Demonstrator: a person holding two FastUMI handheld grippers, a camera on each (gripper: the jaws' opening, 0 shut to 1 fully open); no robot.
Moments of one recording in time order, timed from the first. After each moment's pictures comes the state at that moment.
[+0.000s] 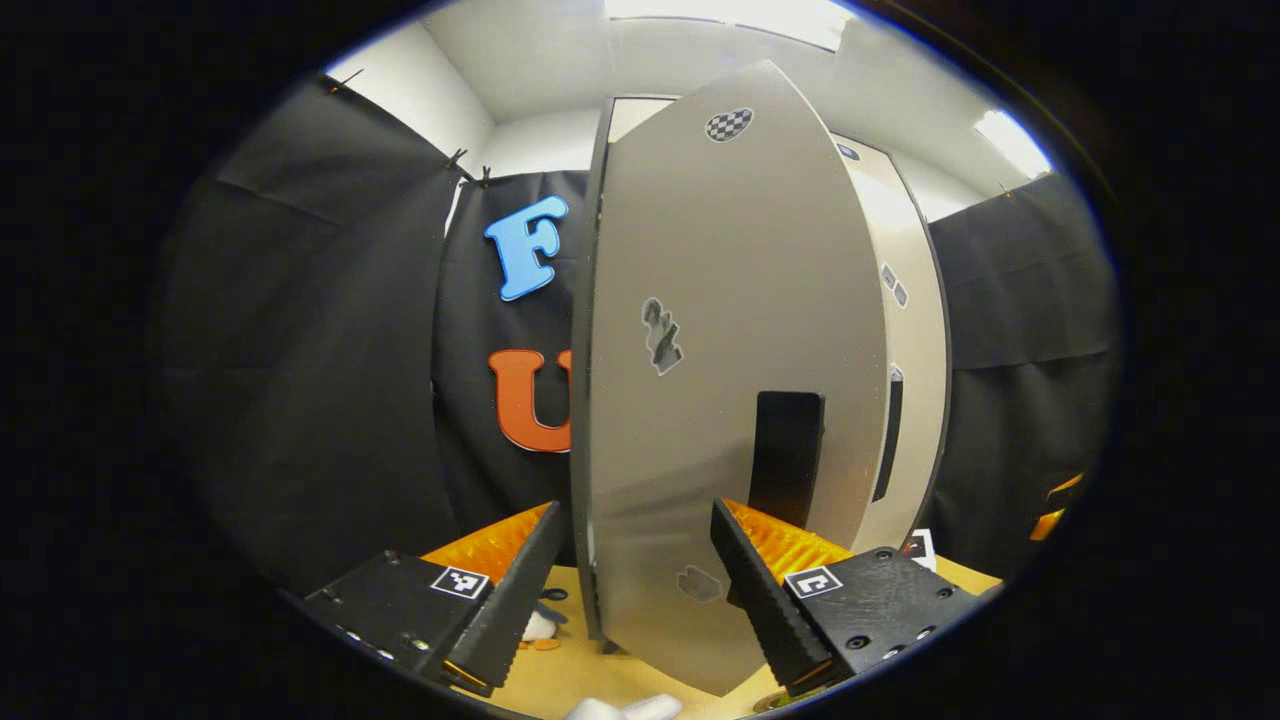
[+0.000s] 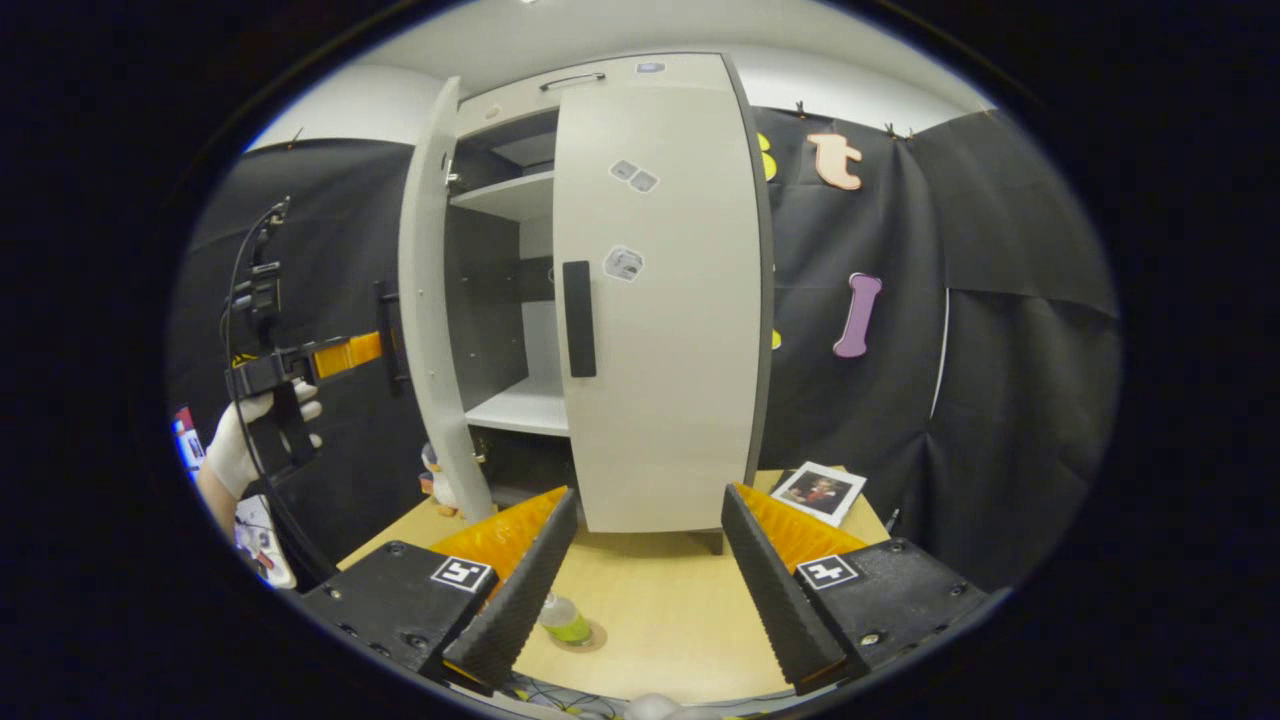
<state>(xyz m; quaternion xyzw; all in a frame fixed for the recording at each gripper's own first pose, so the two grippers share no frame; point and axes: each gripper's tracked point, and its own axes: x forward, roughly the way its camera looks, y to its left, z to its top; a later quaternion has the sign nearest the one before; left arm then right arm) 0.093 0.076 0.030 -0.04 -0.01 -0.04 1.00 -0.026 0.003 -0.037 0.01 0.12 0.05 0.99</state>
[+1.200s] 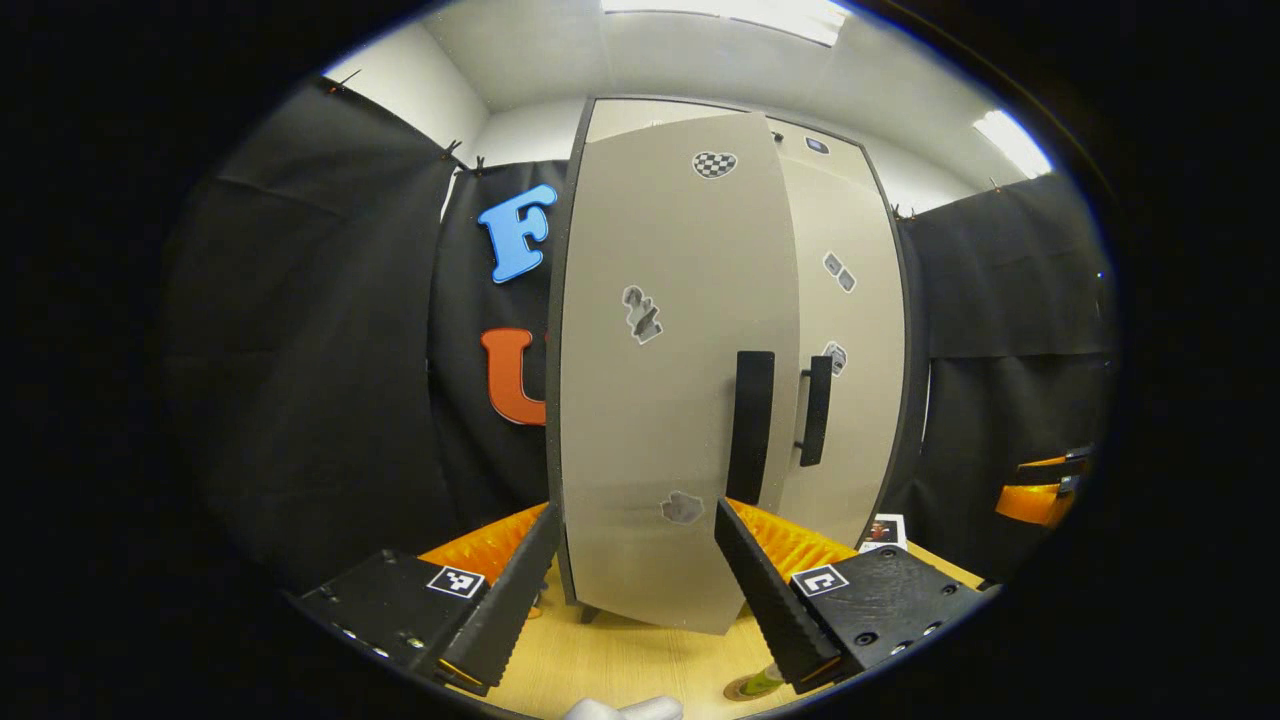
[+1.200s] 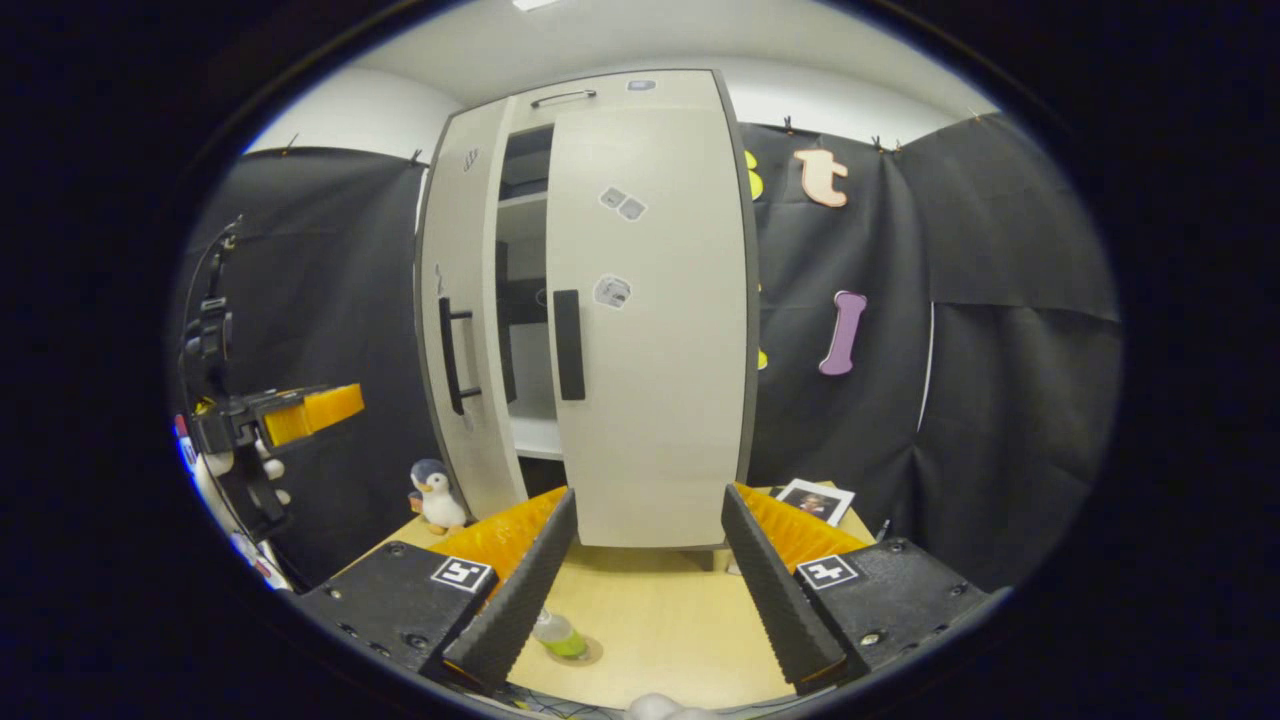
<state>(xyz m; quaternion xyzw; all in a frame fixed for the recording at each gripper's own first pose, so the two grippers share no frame) 0.016 0.056 0.006 -0.05 0.03 -0.05 1.00 -0.023 0.005 -0.020 0.01 0.08 0.03 1.00</state>
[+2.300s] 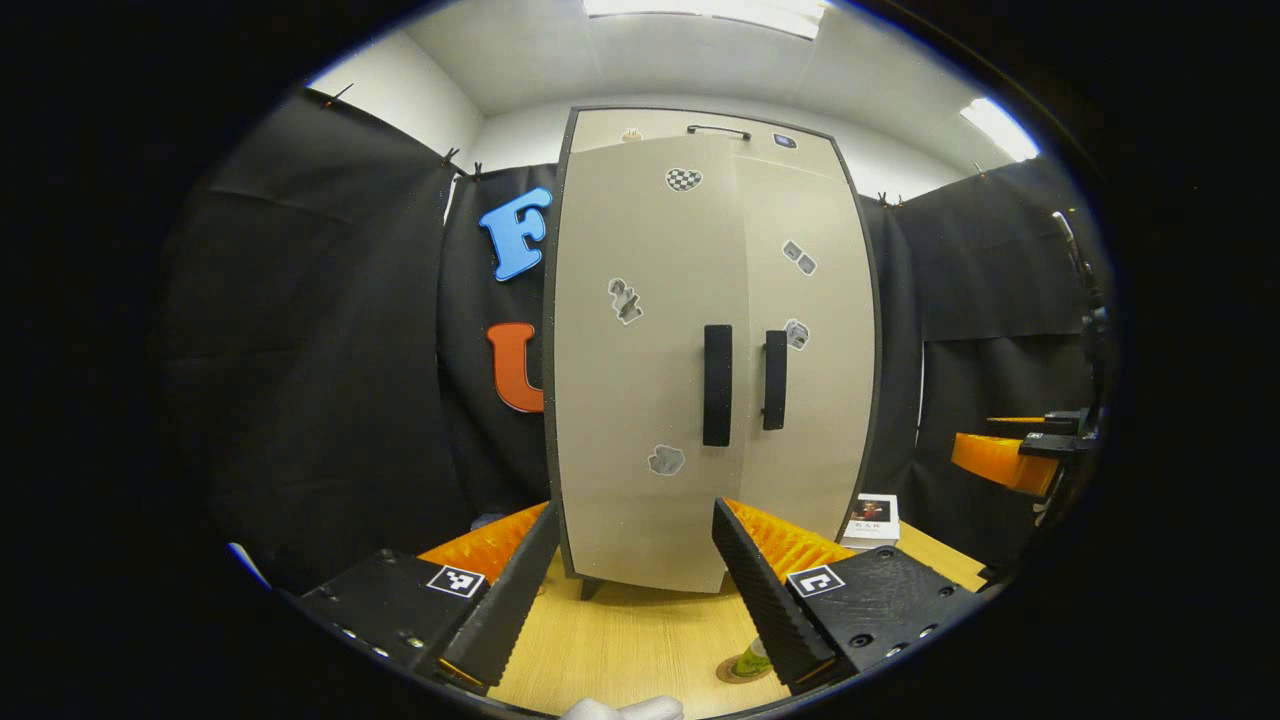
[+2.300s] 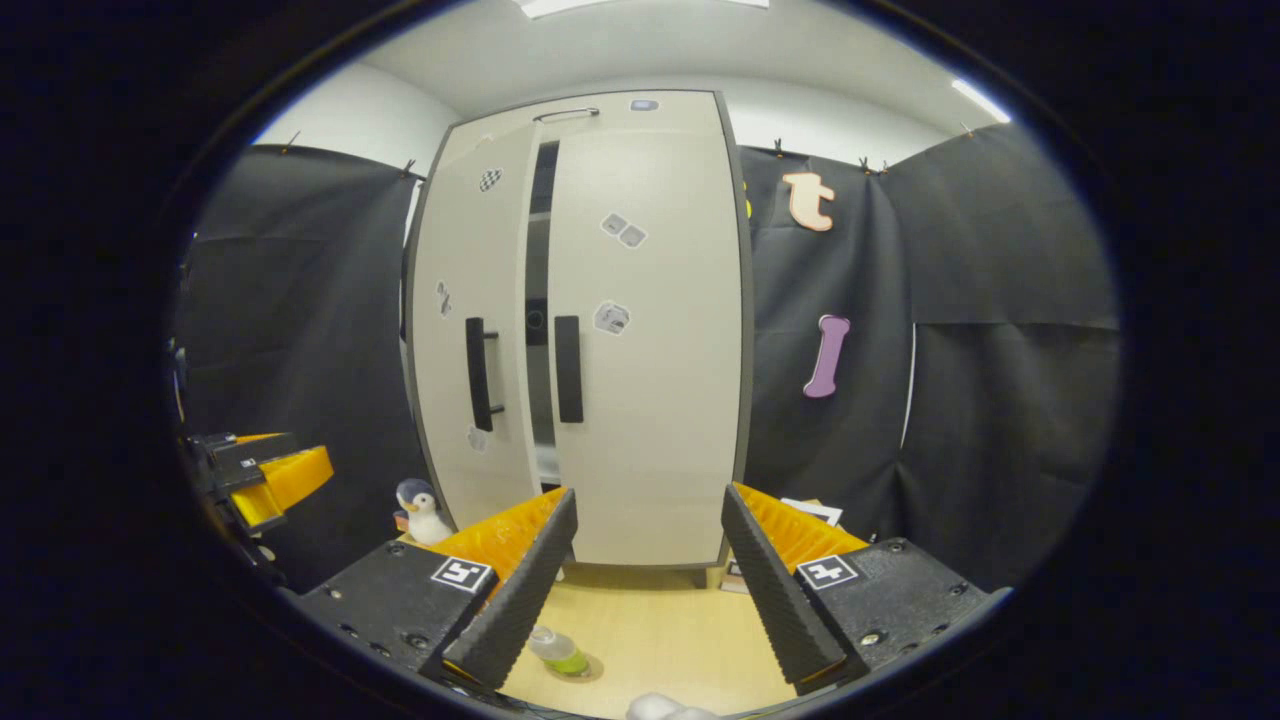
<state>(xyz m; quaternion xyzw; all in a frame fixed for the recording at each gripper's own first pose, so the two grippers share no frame) -0.029 0.033 -0.005 -0.02 0.02 -0.03 1.00 -0.021 0.018 -0.009 0.00 0.05 0.00 1.00</state>
